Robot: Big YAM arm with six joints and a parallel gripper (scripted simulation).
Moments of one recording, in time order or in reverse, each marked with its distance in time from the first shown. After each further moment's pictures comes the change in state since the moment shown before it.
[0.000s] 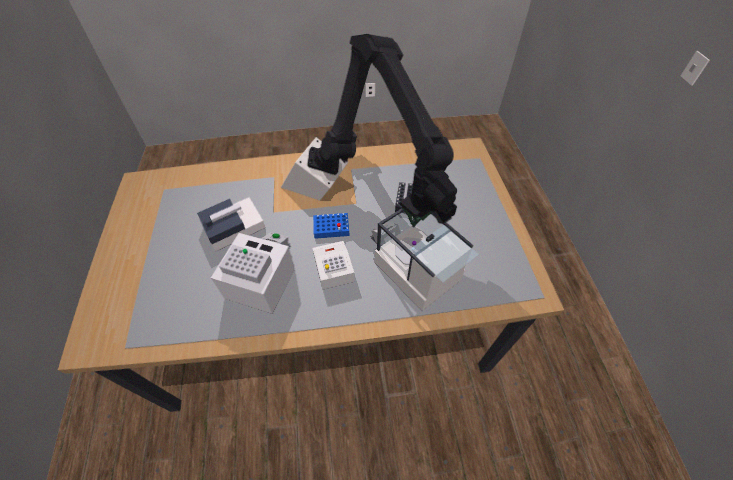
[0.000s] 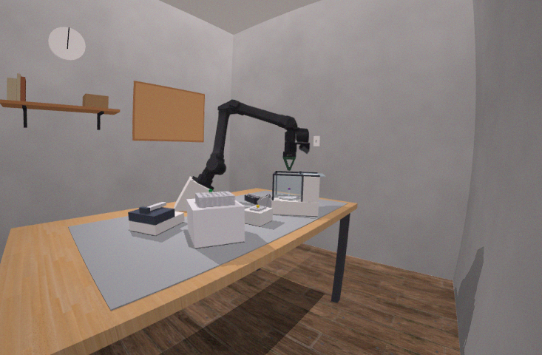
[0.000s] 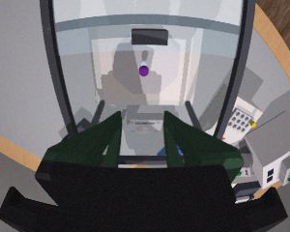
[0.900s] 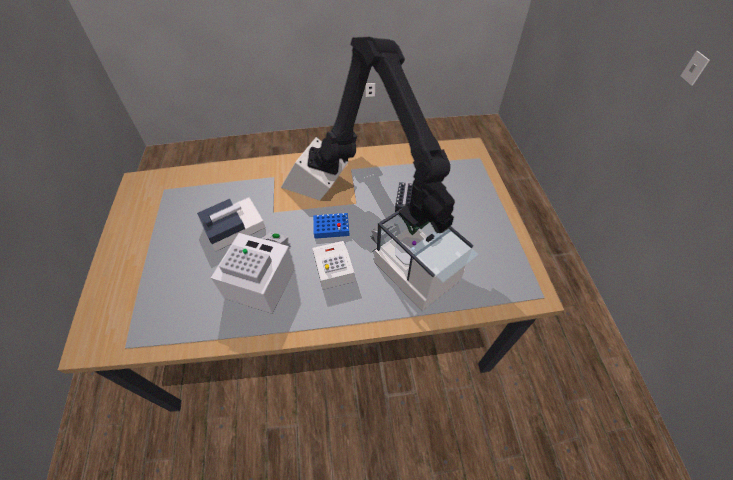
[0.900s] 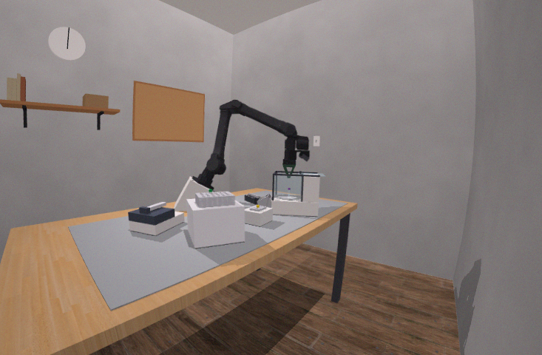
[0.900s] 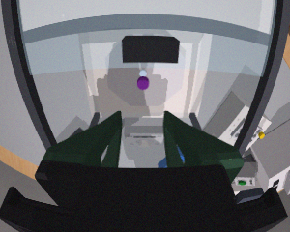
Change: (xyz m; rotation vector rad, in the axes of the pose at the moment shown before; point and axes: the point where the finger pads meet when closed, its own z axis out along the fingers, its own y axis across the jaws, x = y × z) arm 0.000 -0.001 0.041 0.000 0.004 0.003
